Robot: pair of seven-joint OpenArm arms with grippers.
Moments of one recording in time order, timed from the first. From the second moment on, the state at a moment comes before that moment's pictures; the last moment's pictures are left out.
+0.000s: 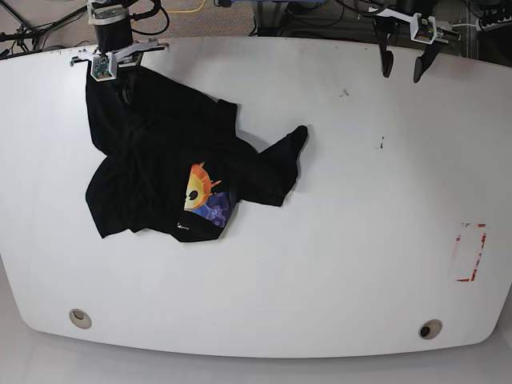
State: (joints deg) left arm 56.1 -10.9 -8.9 107.6 -5.5 -6.3 -23.4; right arm -39.0 -3.6 29.8 106.1 -0.4 30.5 4.2
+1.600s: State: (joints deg) left arm 46.1 -11.0 -7.2 106.9 -5.5 -5.4 -21.2; right arm -16.6 0.4 33.0 114.0 2.6 30.5 -30.0
